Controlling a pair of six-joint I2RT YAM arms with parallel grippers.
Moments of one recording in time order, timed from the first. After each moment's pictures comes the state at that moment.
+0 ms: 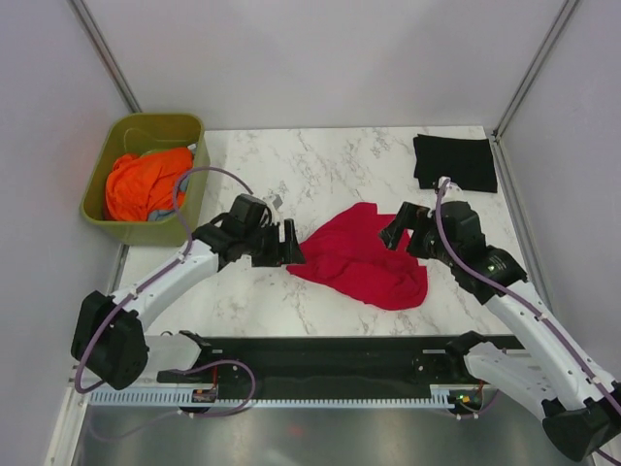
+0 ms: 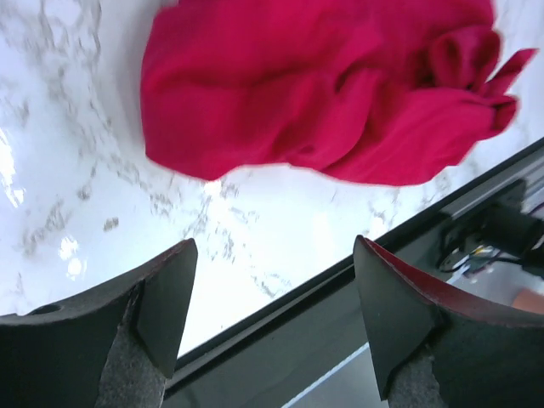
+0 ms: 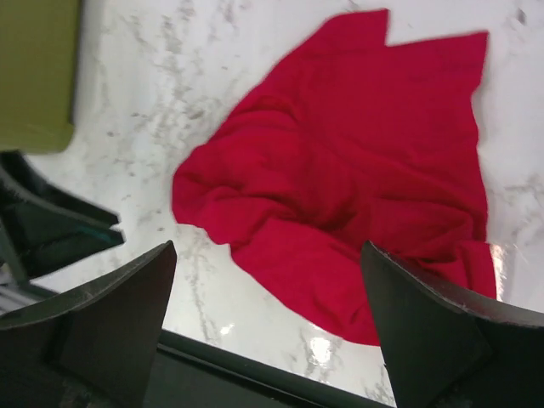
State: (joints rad) left arm -0.51 1.28 0.92 -0.47 0.31 -0.55; right arm 0.47 0.87 0.91 -0.56 0.01 0.63
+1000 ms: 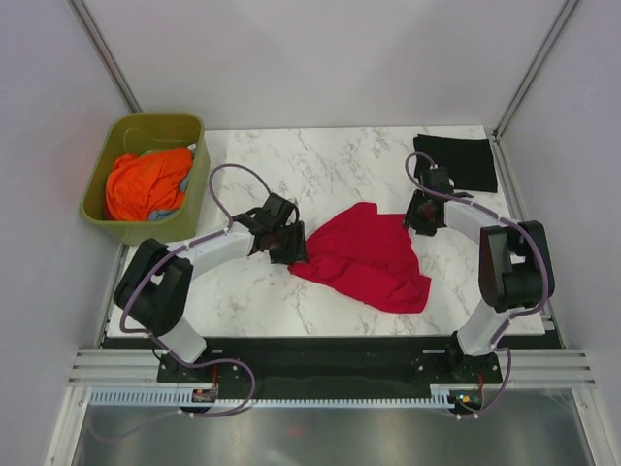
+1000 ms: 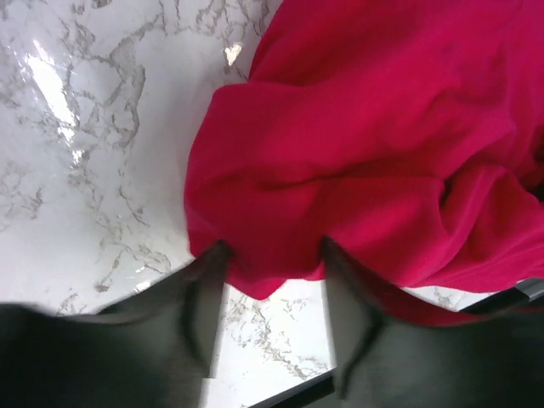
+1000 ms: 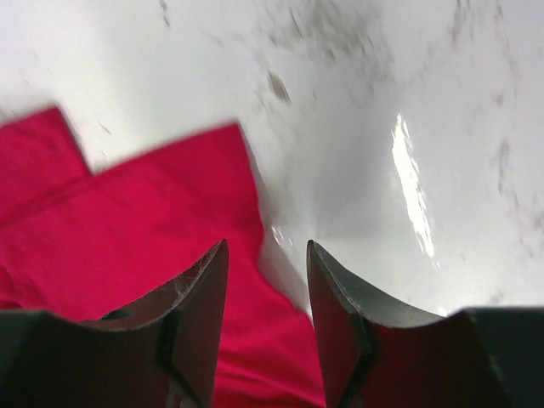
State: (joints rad) left arm -0.60 1.61 0.97 -0.41 0.13 -0.58; right arm 0.13 1.71 1.02 -0.37 0.04 0.53
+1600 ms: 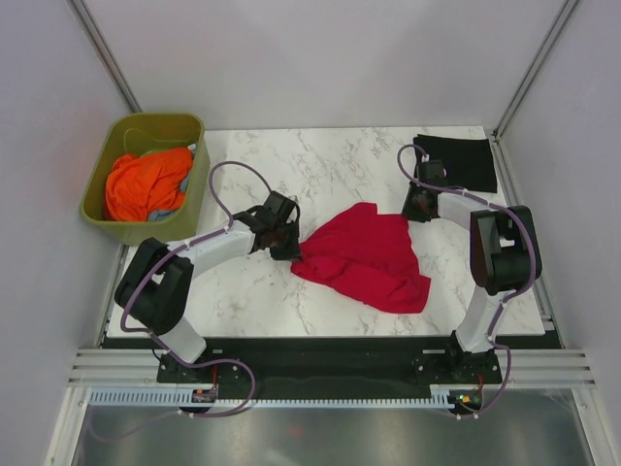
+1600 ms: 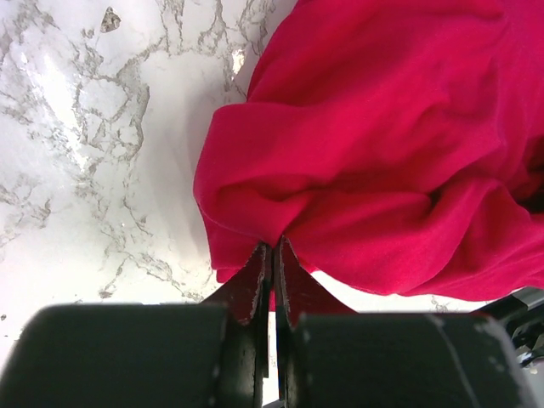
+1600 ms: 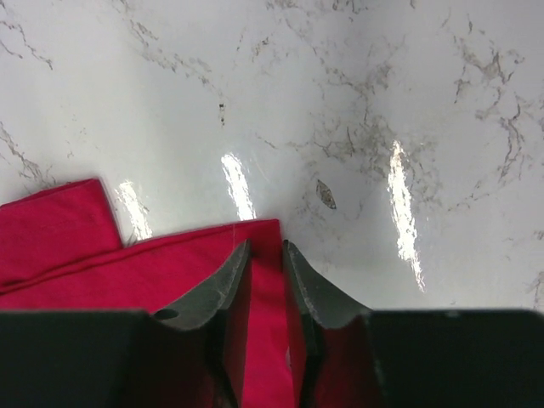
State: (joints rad) left arm -0.60 1.63 1.00 -0.41 0.11 -0.58; right arm 0.12 1.87 1.15 -0.24 0.01 0.44
